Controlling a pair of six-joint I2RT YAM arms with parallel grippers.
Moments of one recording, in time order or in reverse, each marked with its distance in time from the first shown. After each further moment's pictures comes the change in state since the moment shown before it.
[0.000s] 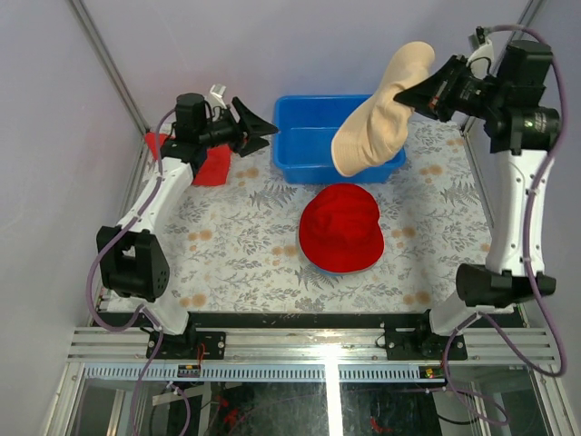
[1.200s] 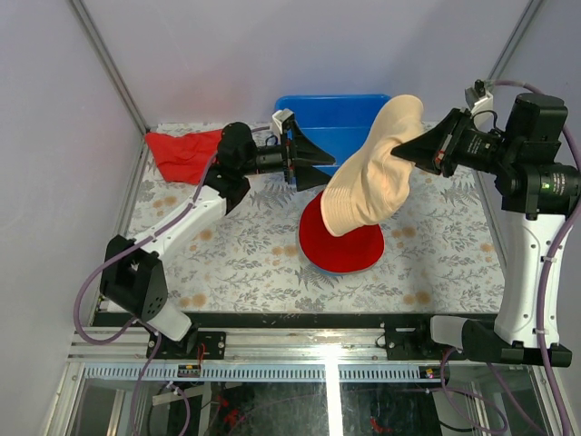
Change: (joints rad) left arm -0.370 -0.103 -0.229 0.532 0.175 -0.574; right arm -0.003 -0.384 -0.309 -0.162 -0.124 0.050
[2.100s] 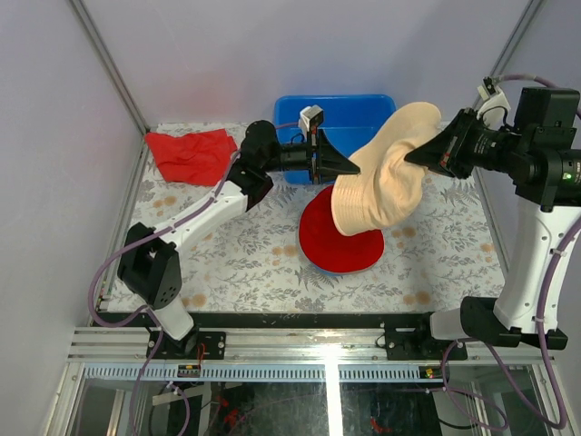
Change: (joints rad) left arm -0.111 0.131 0.142 0.098 -0.021 -0.076; right arm 0.000 0.140 0.340 -0.380 0.191 -0.239
